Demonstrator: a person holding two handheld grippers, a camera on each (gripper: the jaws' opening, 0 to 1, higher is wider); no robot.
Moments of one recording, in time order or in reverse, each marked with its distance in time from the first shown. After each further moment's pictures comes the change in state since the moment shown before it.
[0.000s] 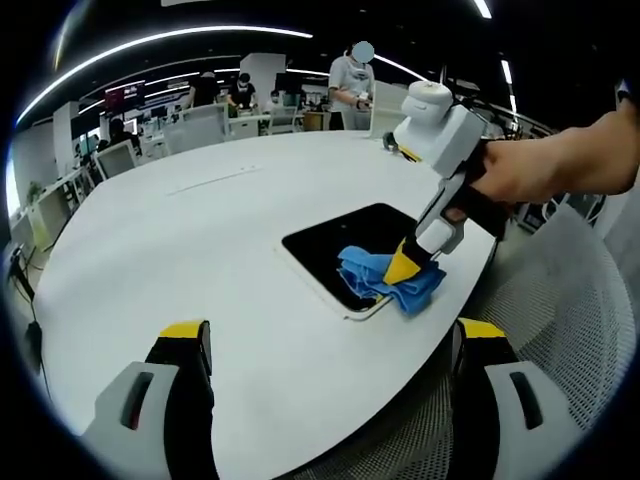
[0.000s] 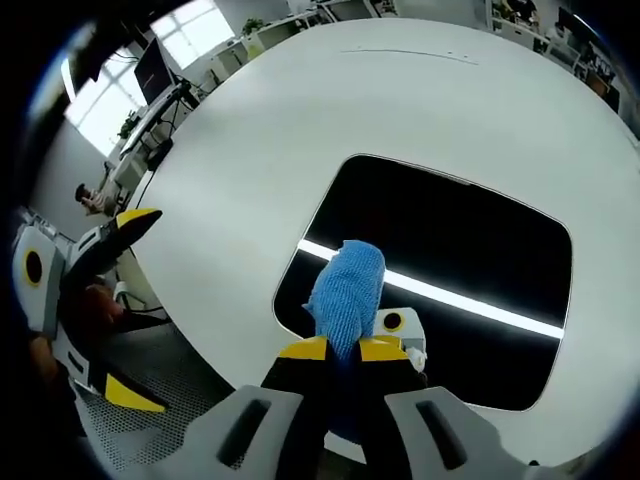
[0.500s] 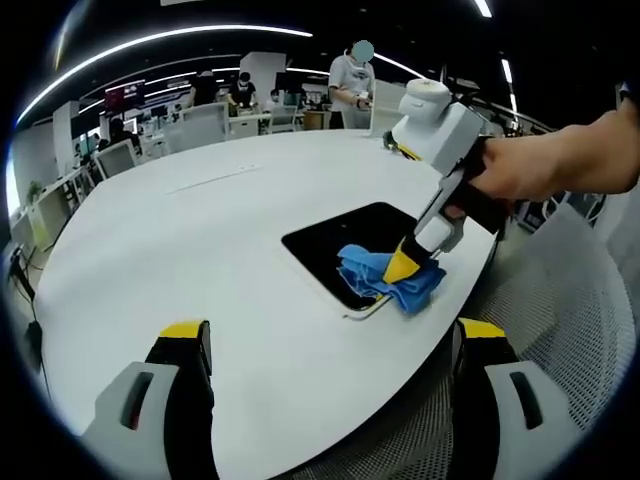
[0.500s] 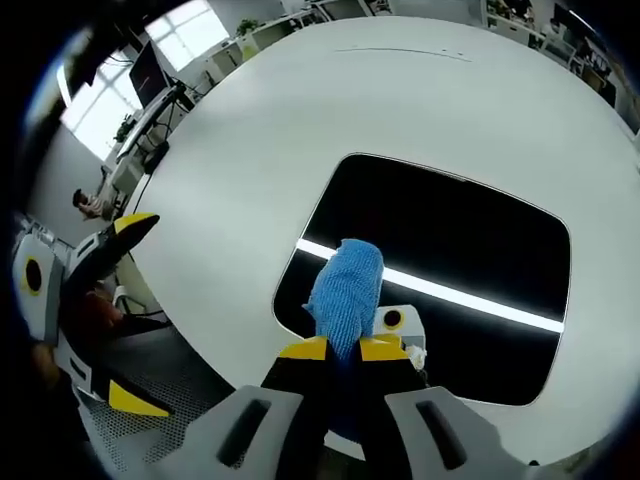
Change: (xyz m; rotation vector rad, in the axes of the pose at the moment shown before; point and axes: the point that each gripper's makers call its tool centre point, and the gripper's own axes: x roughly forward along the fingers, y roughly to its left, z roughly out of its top) left arm 0.000 -0.001 -0.001 -0.005 0.003 -0.002; right arm -0.001 0.000 -0.001 0.015 0.005 -0.015
